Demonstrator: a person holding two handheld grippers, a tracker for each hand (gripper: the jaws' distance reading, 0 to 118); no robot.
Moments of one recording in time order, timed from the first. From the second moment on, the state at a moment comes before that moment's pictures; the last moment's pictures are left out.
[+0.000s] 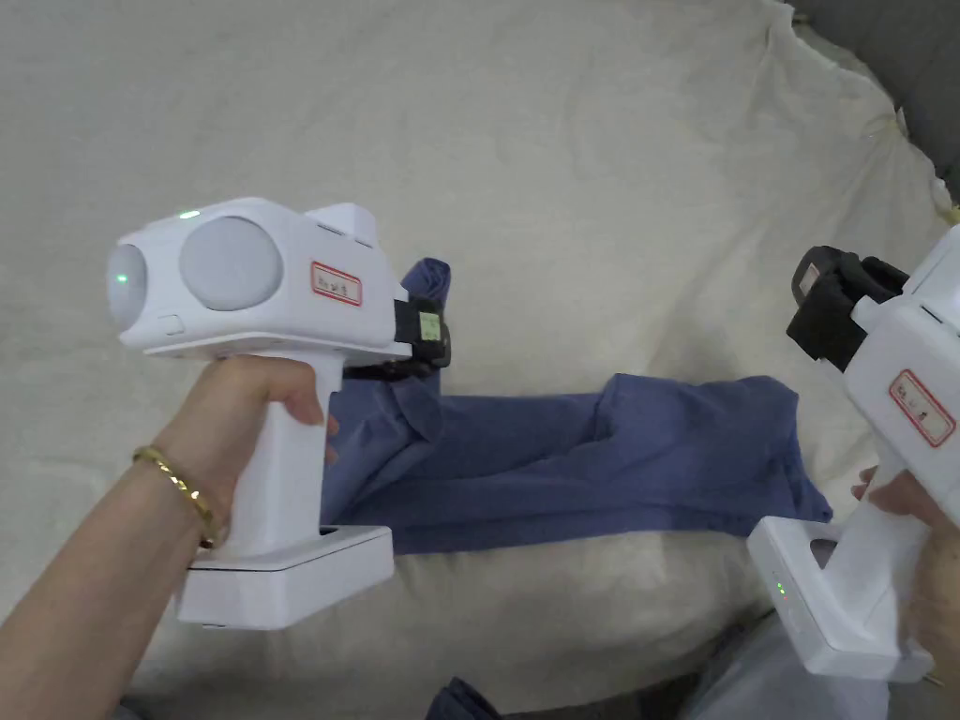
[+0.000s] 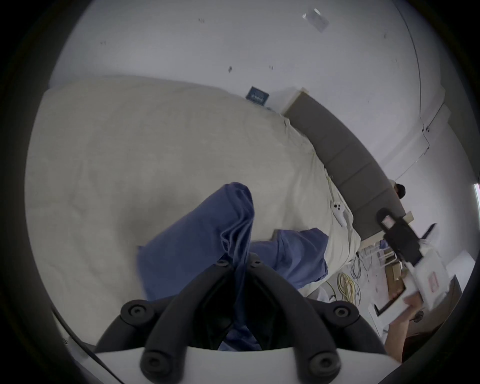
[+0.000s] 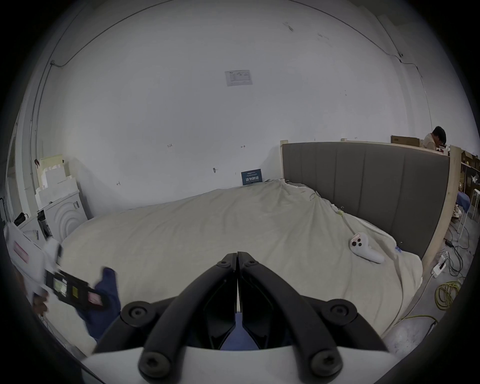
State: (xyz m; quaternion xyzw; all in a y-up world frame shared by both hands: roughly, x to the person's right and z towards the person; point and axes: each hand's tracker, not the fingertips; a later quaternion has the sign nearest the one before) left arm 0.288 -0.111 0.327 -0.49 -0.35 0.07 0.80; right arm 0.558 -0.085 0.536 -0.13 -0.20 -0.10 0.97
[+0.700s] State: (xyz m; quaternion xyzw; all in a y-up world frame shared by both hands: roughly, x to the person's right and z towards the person) left arm 0.371 -0.160 0.354 -0.46 -0.40 0.06 0.79; right arm 0.591 -0.090 0.573 -0.14 -0.26 -0.11 0.95
